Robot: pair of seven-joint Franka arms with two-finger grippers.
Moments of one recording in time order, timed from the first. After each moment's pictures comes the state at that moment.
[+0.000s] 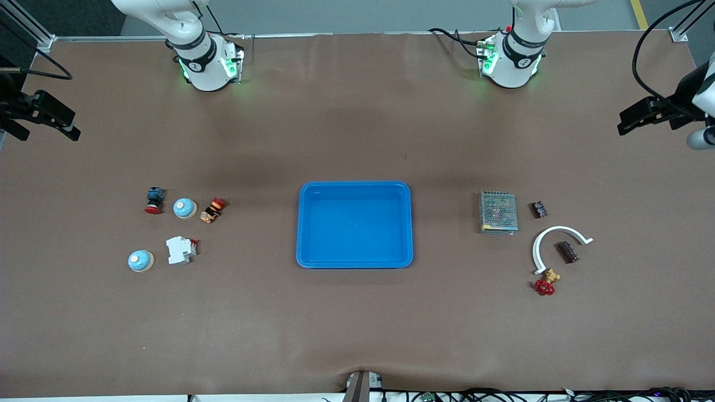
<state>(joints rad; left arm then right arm) 0.02 0.00 -0.05 -1.55 0.03 1.42 -0.11 0.13 -0.12 -0.16 -1.66 0.00 1.62 0.00</state>
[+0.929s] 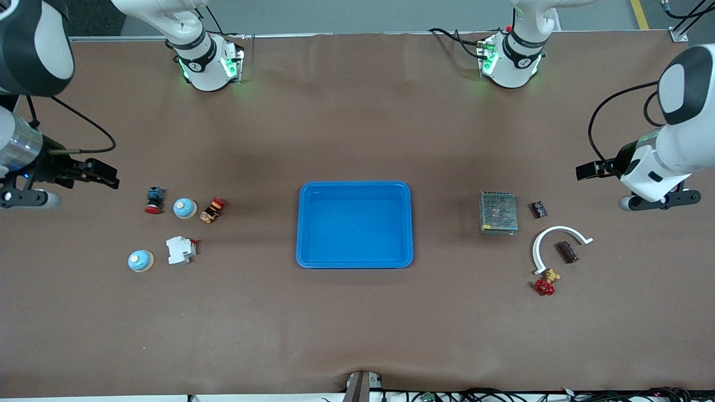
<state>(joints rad) 0.05 0.11 -0.05 -1.85 0.03 1.75 -0.12 0.14 0.12 -0.15 -1.66 0.00 1.72 0.00</state>
